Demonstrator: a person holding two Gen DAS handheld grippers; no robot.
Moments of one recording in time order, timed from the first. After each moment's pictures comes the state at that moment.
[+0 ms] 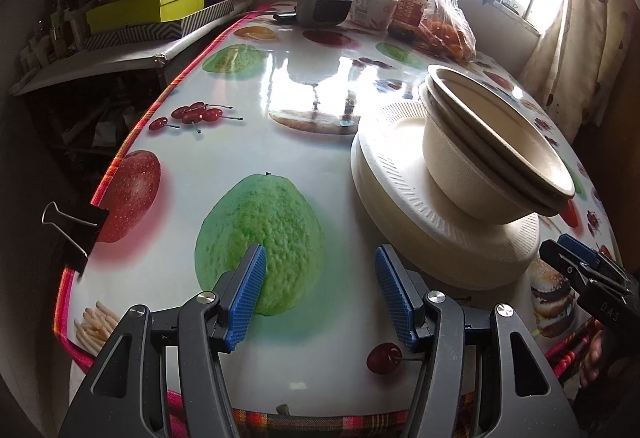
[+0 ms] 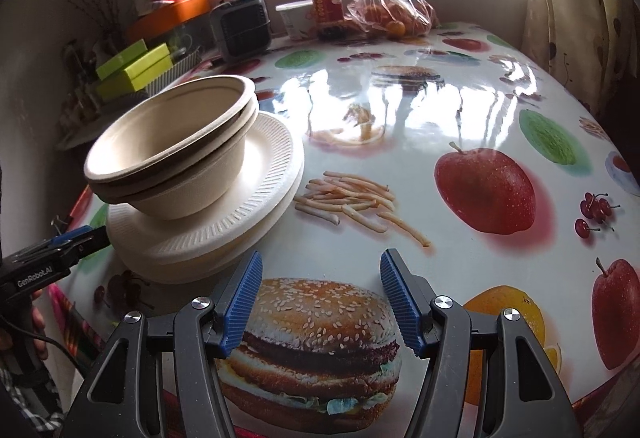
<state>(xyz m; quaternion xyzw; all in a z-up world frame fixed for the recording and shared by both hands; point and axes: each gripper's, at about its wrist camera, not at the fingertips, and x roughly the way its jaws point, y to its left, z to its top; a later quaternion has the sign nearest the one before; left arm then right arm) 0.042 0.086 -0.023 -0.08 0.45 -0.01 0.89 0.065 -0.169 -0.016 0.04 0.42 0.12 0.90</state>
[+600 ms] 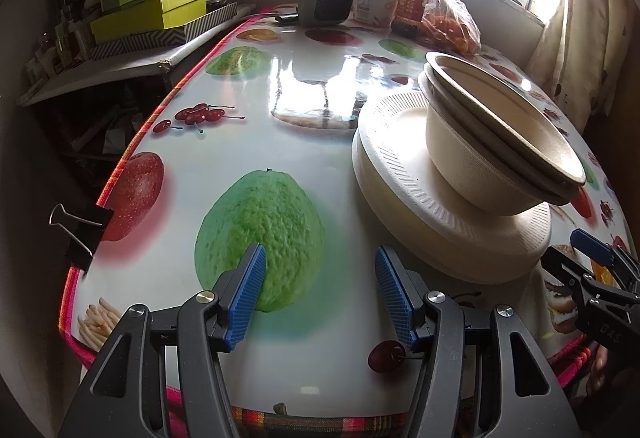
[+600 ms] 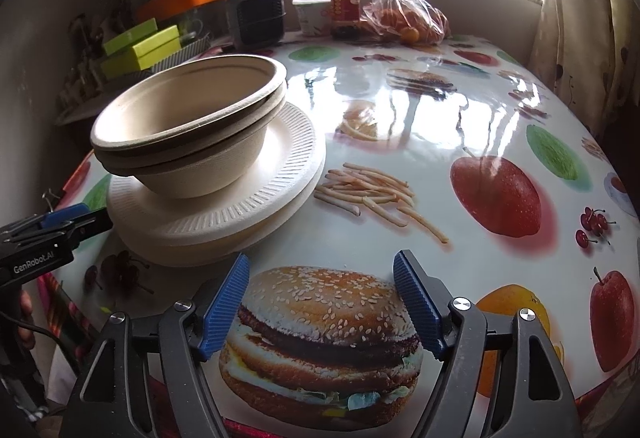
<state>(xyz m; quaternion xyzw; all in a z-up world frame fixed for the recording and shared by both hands) 0.039 0.078 -0.025 -0.05 0.44 0.01 0.90 0.059 -0.150 -0.020 0.00 0.42 0.12 0.90</state>
